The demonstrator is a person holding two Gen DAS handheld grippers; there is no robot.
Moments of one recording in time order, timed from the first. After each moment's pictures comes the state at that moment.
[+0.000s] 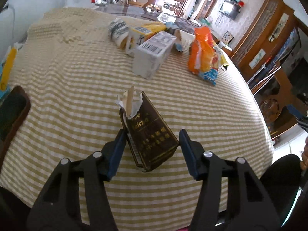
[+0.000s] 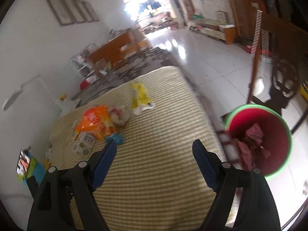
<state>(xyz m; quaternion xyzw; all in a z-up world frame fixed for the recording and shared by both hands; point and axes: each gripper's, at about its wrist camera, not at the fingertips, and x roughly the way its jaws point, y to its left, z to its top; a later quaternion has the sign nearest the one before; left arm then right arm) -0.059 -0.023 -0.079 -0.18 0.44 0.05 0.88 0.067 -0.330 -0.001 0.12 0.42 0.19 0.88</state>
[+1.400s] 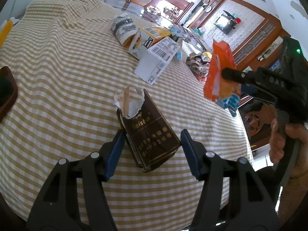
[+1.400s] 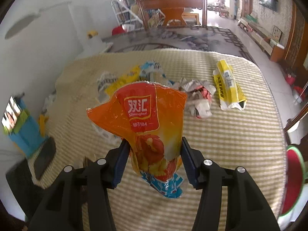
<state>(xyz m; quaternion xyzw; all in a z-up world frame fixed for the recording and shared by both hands) -0.058 0.003 -0.087 -0.27 0.41 0.00 0.87 0.108 -0.142 -0.036 -0.07 0.49 0.28 0.82</state>
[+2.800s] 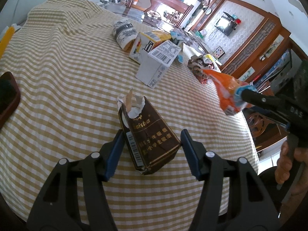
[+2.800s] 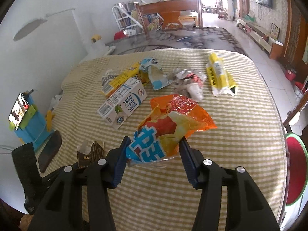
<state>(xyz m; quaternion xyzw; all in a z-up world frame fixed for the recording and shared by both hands) -0.059 0.000 -0.086 -0.25 0.39 0.02 0.88 0.071 -0.190 -0.034 -0.02 0.47 0.29 0.84</state>
